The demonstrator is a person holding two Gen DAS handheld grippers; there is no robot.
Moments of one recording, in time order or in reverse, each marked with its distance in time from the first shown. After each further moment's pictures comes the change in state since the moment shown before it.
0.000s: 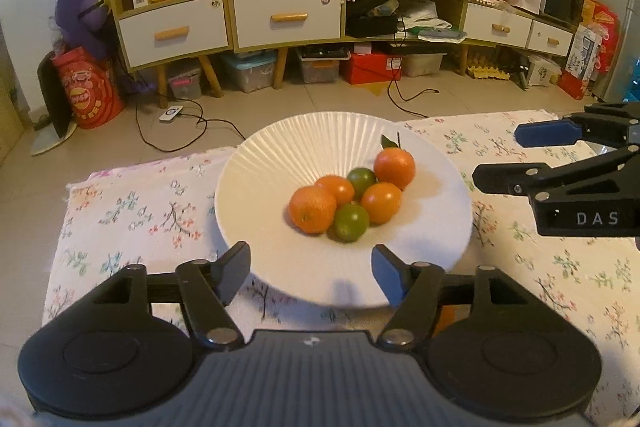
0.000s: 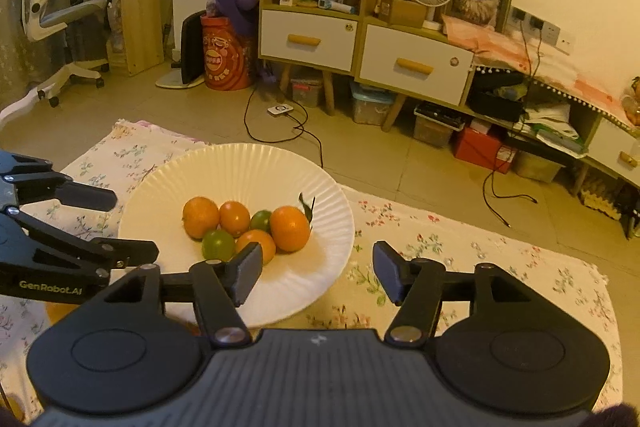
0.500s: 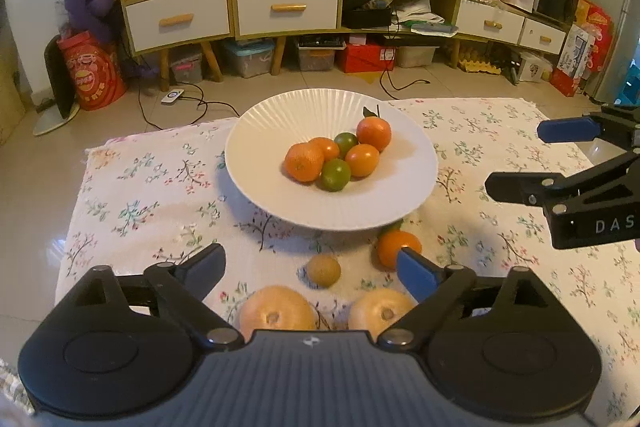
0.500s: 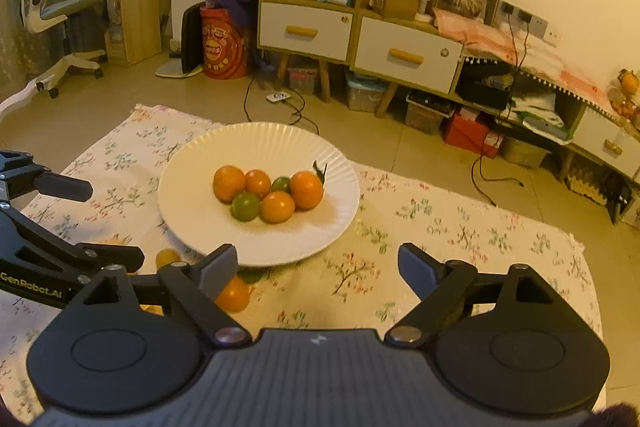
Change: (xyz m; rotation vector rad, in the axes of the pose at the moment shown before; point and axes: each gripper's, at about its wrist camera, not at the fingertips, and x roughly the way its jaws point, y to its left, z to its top) left arm -0.045 -0.003 -0.029 -0.024 0.023 -0.019; right arm -0.043 0.020 -0.019 0.011 0.036 -0.023
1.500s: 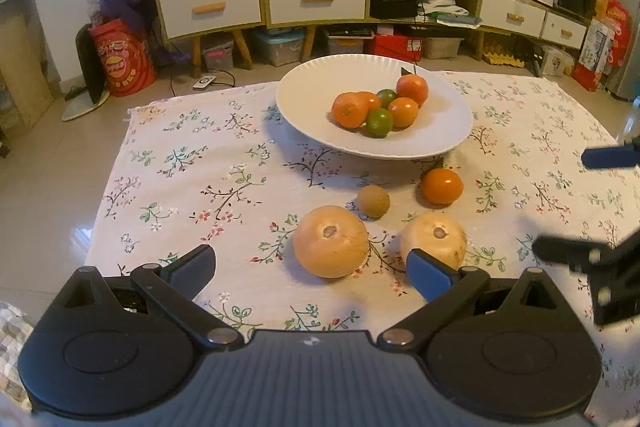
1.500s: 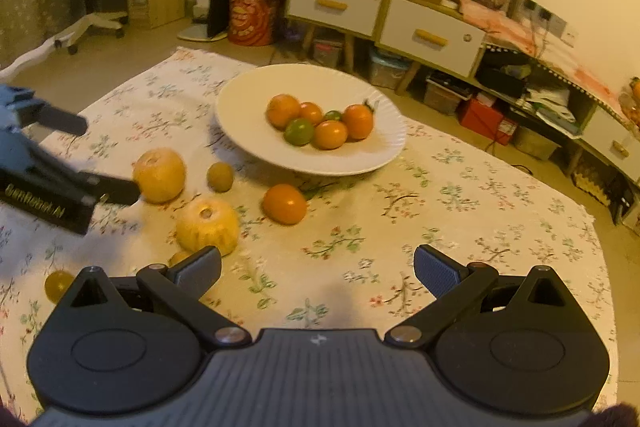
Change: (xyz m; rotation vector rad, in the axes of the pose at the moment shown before) left arm -0.011 0.020 -0.052 -0.023 -0.002 0.079; right arm -0.016 0.050 -0.056 -0.092 0.045 0.006
